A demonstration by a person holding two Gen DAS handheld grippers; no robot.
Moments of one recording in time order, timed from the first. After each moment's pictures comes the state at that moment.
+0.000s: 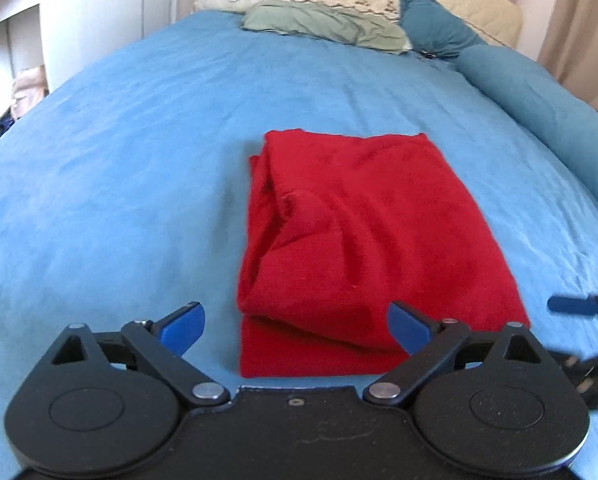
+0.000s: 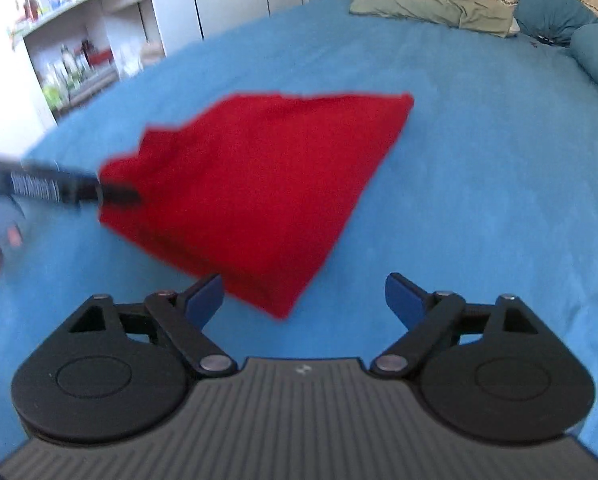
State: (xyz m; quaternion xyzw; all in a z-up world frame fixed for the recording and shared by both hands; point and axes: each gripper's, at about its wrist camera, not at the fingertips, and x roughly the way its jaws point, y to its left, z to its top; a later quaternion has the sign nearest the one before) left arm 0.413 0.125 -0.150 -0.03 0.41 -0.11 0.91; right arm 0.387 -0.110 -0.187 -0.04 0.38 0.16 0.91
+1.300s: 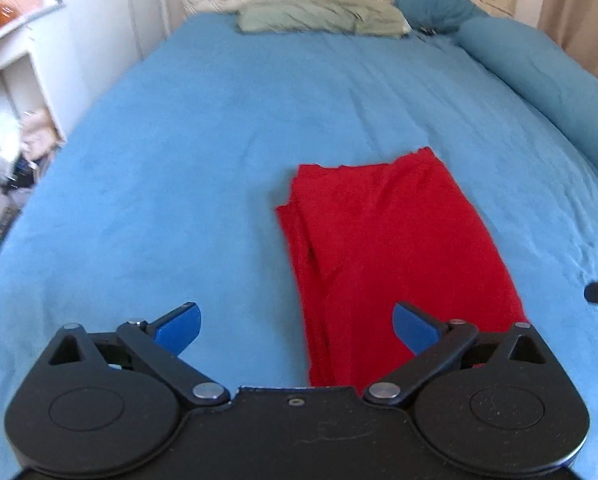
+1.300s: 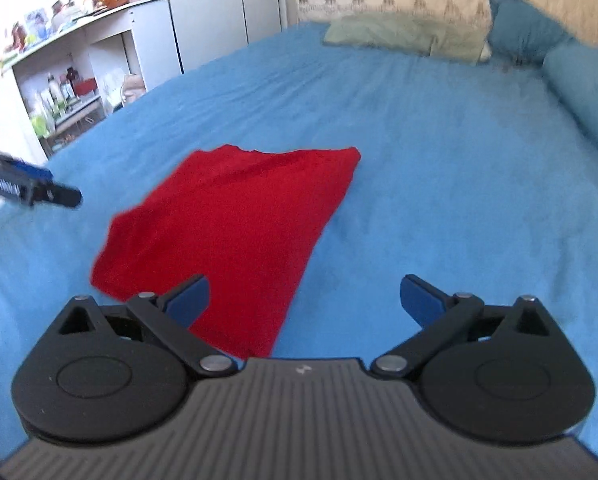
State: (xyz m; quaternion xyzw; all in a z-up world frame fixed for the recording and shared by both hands) left arm 0.441 0.132 -0.076 0.04 0.45 -0.11 0.89; right arm 0.418 -0.174 -0.101 0.01 0.37 0.15 0.92
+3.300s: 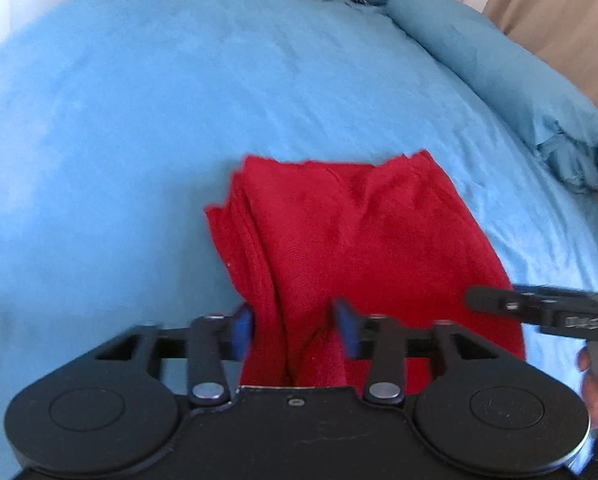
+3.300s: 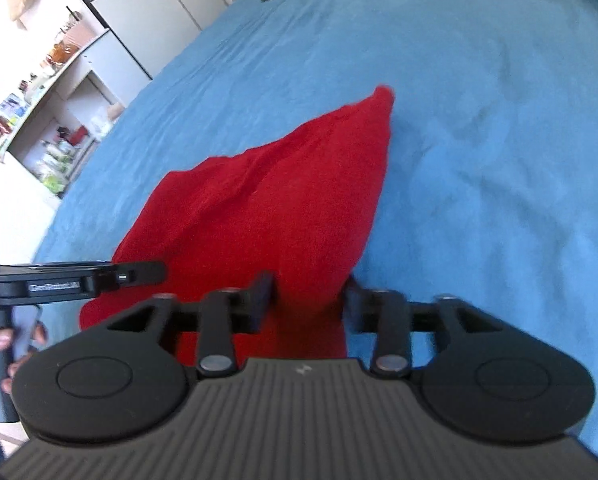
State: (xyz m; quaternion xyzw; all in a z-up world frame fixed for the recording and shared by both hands) left arm 0.342 -0.022 -0.139 -0.03 0.47 -0.17 0.87; right arm 0.328 -0.300 -0.167 0.15 0.42 0.12 0.89
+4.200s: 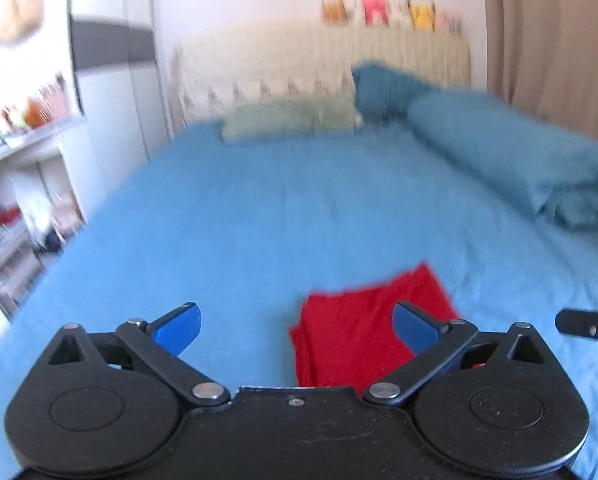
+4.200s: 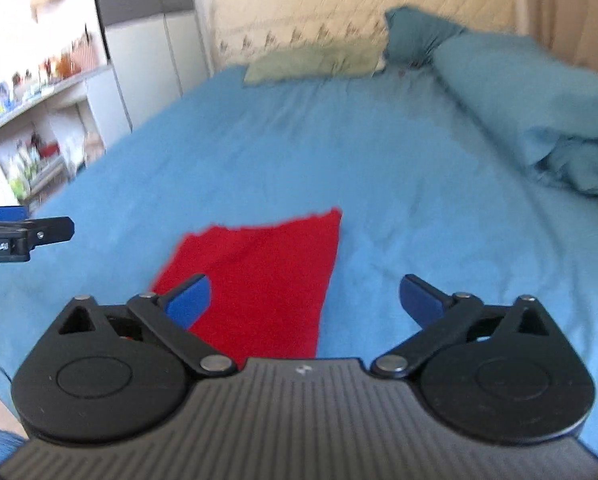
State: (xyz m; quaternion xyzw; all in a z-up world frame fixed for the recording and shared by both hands) left arm 0.195 -0.018 0.016 0.06 0.27 -0.07 0.96; right arm 0.174 -0.276 -0.015 0.04 0.29 0.03 0.95
